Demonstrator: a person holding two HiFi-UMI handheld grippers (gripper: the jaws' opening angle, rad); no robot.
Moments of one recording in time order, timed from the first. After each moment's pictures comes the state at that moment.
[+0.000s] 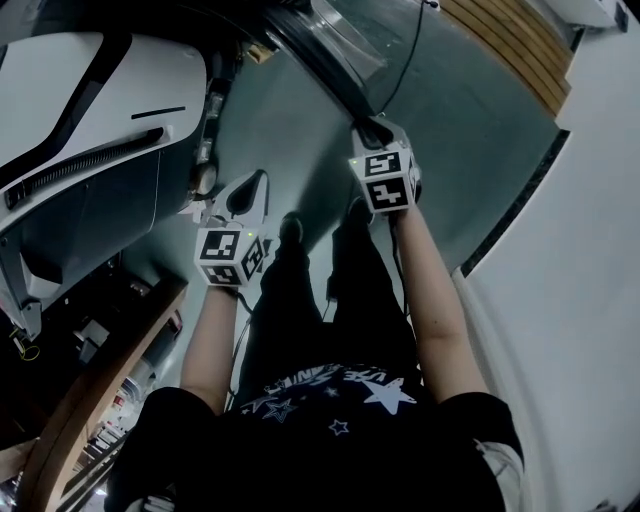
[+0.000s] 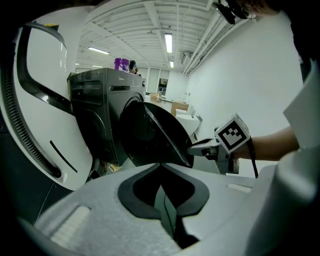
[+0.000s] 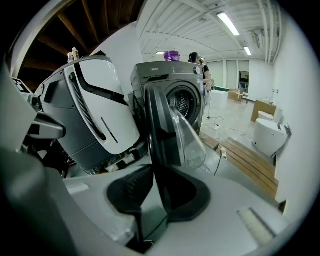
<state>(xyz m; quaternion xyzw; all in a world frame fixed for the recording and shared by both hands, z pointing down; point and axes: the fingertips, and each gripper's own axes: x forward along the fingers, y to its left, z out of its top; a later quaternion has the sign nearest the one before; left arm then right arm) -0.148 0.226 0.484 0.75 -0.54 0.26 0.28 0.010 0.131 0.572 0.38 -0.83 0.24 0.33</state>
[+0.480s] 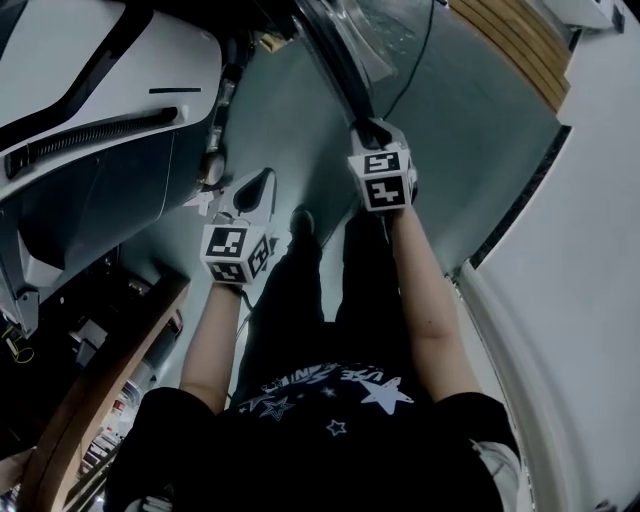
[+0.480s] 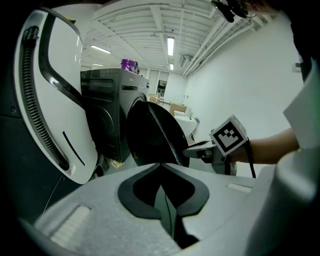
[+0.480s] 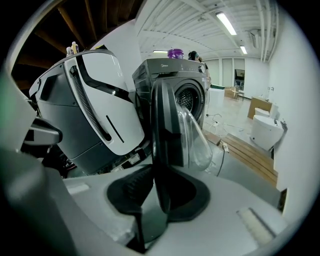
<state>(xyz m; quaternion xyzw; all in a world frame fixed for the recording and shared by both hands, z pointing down) -0.206 0.277 0.485 0.76 -0.53 0.24 0.29 -0.060 0.184 0.570 0.40 -0.81 0.26 0.33</state>
